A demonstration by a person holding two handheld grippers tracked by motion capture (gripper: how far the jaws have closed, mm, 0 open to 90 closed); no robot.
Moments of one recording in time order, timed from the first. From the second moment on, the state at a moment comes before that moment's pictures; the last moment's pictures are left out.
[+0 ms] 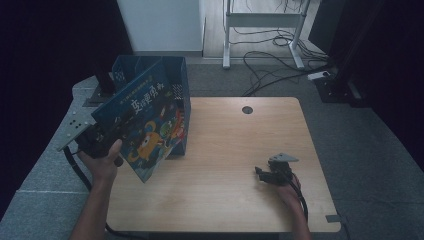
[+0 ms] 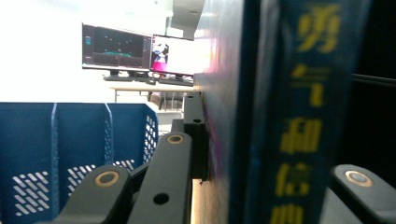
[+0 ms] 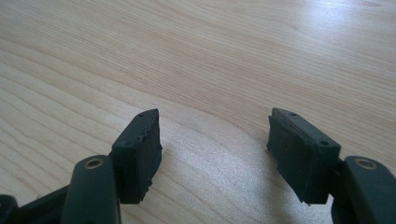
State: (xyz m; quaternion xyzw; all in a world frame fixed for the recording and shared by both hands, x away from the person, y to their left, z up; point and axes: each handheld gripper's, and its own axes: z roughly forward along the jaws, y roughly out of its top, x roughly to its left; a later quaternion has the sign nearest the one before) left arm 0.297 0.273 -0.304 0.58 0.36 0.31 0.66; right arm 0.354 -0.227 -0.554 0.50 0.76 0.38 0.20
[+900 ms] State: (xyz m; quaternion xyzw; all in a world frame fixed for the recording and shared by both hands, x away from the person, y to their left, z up) left arm 0.322 0.271 -0.294 0.56 0.39 0.34 0.64; right arm 0.354 -0.227 -0.554 0.50 0.76 0.38 0.20
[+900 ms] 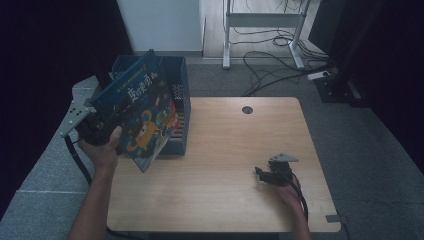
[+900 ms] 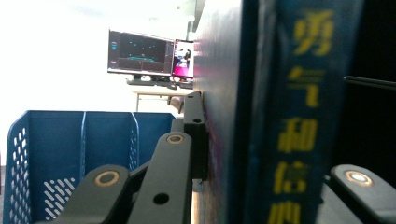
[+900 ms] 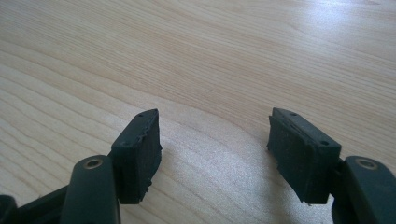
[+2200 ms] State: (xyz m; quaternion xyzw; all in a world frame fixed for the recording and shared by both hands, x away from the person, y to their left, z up) left arm 0.376 0.253 -0.303 0.55 0.44 0.38 0.61; right arm 0.351 -0.225 -0.554 0.50 0.76 0.37 0.20
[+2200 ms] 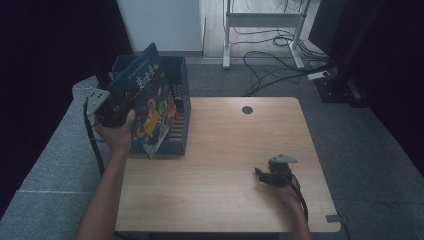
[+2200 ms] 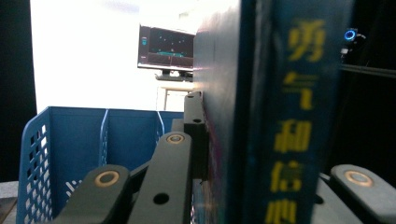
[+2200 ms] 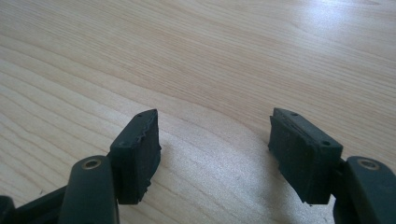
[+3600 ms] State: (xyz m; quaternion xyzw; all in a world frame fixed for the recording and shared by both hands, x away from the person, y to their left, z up) left arm 0.425 0.221 -0.310 0.54 0.45 0.40 0.59; right arm 0.345 -0.227 -0.554 0.50 0.75 0.38 0.19
